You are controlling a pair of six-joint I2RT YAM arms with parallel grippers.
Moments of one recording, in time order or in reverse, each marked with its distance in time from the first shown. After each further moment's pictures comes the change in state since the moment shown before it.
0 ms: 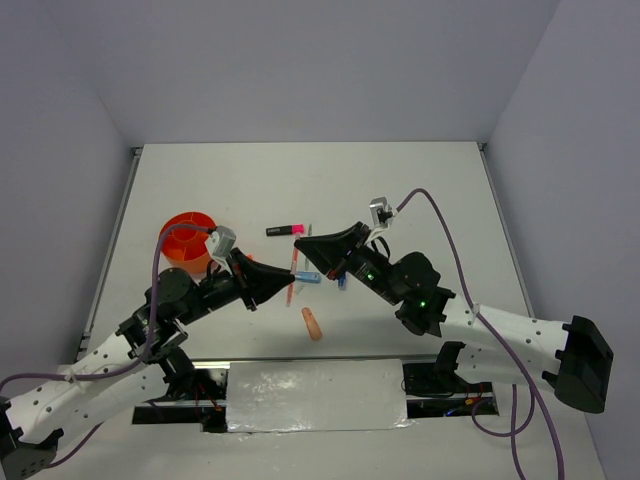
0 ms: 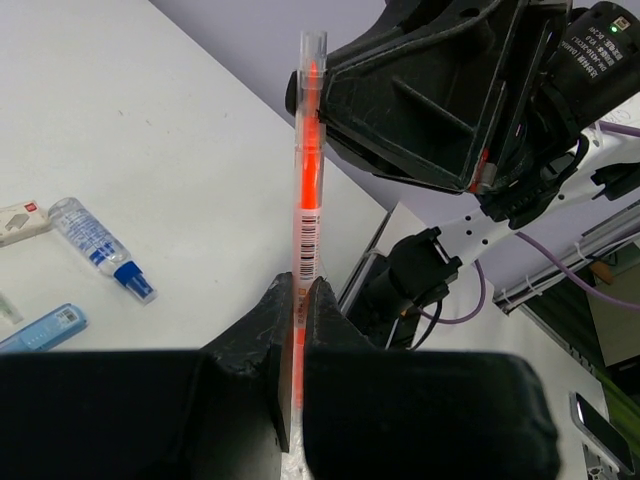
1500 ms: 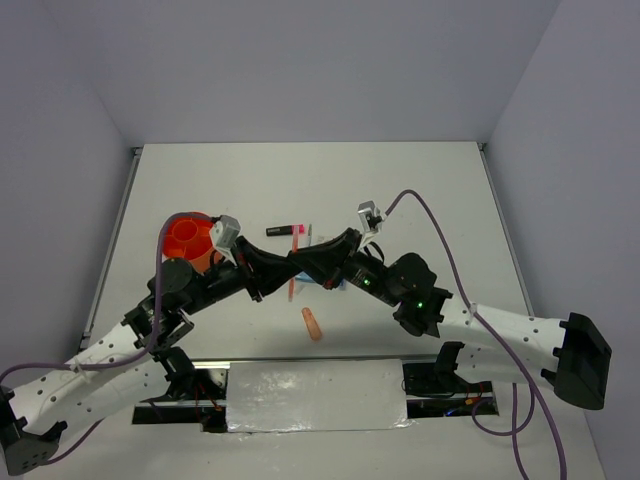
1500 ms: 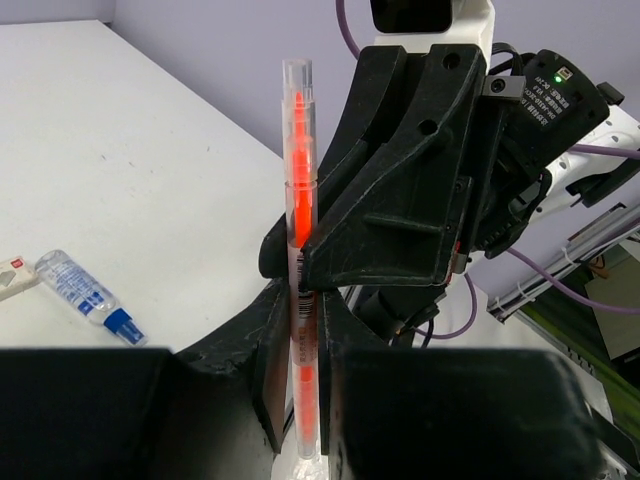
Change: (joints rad) left arm 0.004 0.100 0.074 0.075 0.047 0.031; right arm 0.023 0.017 -0.002 0.003 -0.110 -0.016
